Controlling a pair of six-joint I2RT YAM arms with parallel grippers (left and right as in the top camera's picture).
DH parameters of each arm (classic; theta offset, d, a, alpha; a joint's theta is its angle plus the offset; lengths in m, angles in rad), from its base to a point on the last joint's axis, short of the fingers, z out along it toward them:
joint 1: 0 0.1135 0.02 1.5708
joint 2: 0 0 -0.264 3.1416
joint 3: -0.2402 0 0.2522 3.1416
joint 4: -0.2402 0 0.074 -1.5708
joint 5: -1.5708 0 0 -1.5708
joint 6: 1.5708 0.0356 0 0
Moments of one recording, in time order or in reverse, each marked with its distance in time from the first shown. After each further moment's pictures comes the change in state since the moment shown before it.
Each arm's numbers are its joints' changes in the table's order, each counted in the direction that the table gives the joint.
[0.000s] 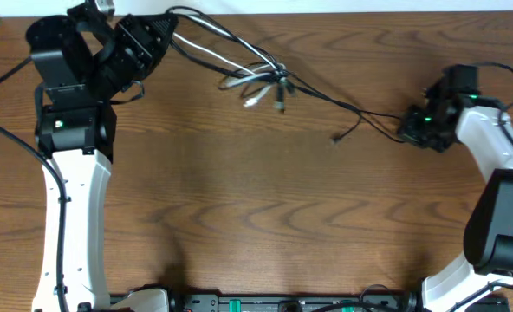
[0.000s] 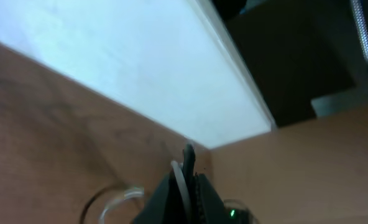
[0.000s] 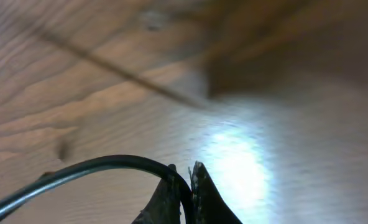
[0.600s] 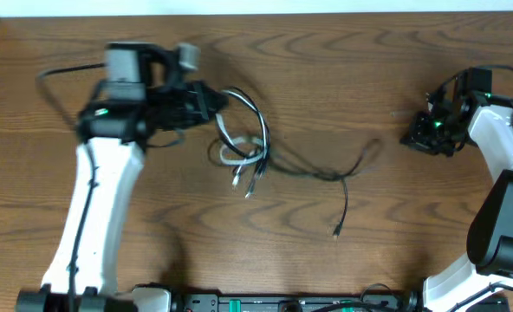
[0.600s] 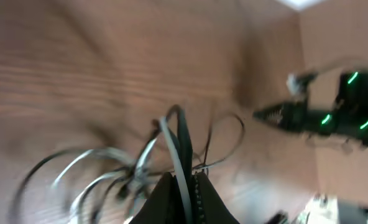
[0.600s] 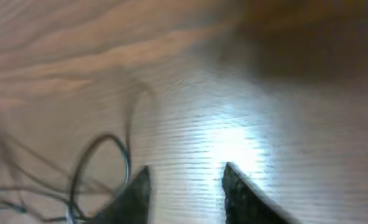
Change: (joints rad) left arm -0.239 -0.082 -0.001 -0.578 0.086 0.549; right arm -0.024 0.012 -0.050 -0.133 0.107 -0.200
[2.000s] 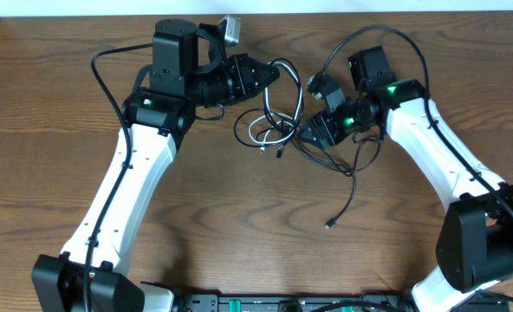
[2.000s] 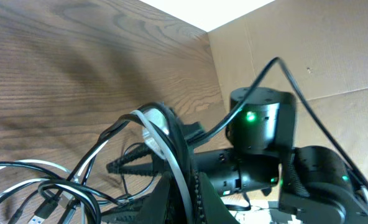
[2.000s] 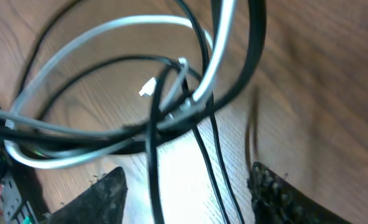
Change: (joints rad) left arm -0.122 -0.069 0.000 0.436 -0.160 -0.350; right arm 0.492 0.029 -0.096 0.069 0.237 -0.369
